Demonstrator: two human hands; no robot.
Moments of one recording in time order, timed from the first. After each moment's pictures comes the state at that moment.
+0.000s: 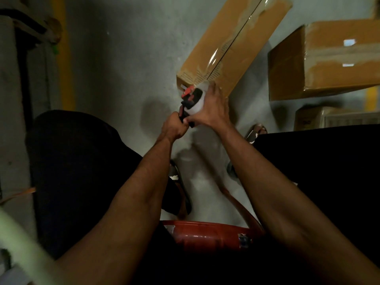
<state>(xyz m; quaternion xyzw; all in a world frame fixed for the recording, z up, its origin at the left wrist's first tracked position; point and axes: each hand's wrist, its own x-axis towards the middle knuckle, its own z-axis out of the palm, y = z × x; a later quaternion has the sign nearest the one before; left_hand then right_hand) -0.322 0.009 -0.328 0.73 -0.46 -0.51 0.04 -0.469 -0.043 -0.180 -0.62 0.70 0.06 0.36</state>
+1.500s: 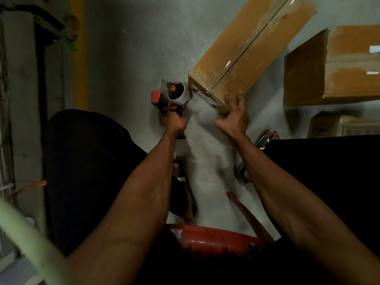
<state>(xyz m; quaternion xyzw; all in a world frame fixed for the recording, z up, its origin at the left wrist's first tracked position) -0.308 -0.007 -0.291 0.81 -0.27 -0.51 0.05 -0.499 -0.022 -0.227 -0.55 0.74 -0.09 0.37</state>
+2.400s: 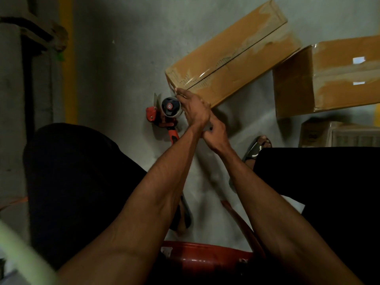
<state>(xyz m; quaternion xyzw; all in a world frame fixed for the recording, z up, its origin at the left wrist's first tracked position) -0.408 -0.079 -0.253 0.82 -0.34 -0.41 0.19 -0.490 -0.010 -0.248 -0.56 0.65 -0.20 0.48</state>
